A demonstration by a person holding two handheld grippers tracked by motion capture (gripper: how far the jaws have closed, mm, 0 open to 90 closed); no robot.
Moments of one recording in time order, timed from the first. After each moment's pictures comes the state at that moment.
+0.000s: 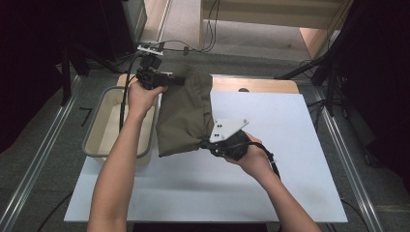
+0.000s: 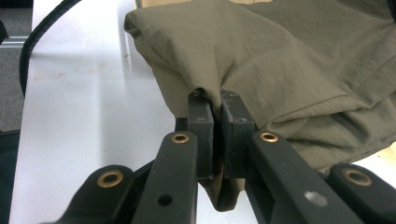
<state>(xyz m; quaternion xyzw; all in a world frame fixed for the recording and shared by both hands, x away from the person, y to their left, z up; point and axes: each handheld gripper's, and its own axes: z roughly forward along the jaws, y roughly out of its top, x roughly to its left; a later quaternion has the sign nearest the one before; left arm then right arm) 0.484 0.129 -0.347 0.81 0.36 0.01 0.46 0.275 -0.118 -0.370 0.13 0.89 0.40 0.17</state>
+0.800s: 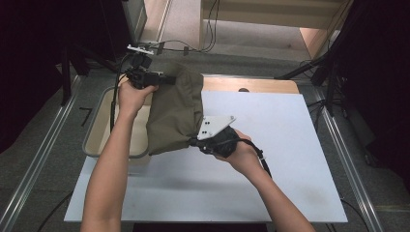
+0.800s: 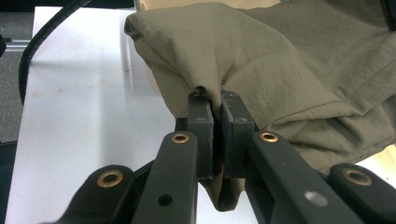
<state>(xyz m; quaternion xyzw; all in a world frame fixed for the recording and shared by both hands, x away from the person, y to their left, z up) 0.485 0.154 -0.345 0.81 0.37 0.02 0.46 0.283 -0.093 -0.366 0.12 0.89 0.41 0.17</state>
